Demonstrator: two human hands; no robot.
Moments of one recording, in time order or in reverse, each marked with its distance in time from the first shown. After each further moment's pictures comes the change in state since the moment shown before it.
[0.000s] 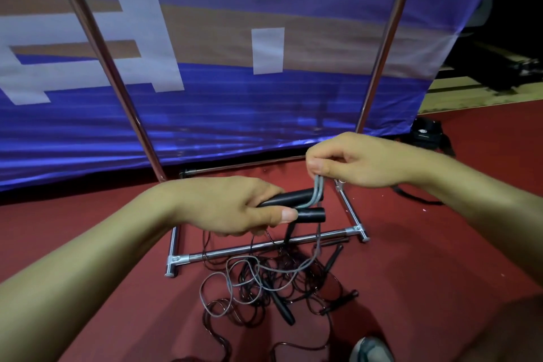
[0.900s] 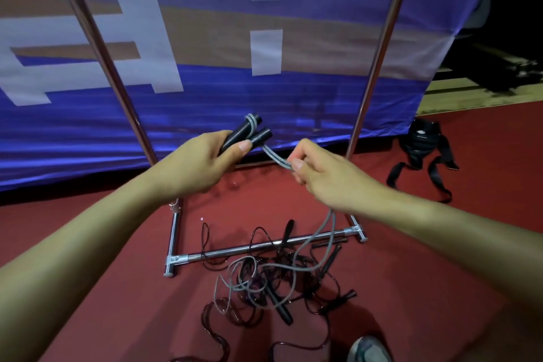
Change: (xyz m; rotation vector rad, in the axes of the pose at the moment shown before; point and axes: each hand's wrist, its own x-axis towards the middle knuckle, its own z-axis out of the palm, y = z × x) left_hand 0.001 -0.037 -0.024 0.136 0.708 -0.073; right_hand 0.011 -0.021 0.055 0.206 0.336 0.383
